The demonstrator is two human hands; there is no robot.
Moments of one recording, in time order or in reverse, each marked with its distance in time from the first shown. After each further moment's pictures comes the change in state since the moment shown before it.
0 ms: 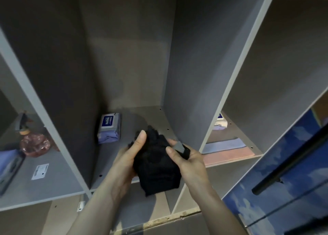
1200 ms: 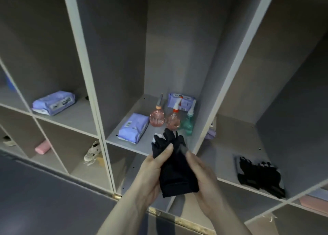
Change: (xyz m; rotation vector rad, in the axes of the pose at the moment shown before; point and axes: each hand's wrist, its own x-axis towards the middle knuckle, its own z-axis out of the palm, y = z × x) left_hand -0.195 0.037 -0.202 -0.402 0.346 0.124; right_hand -0.126 0.031 0.251 0.152 -0.541 0.242
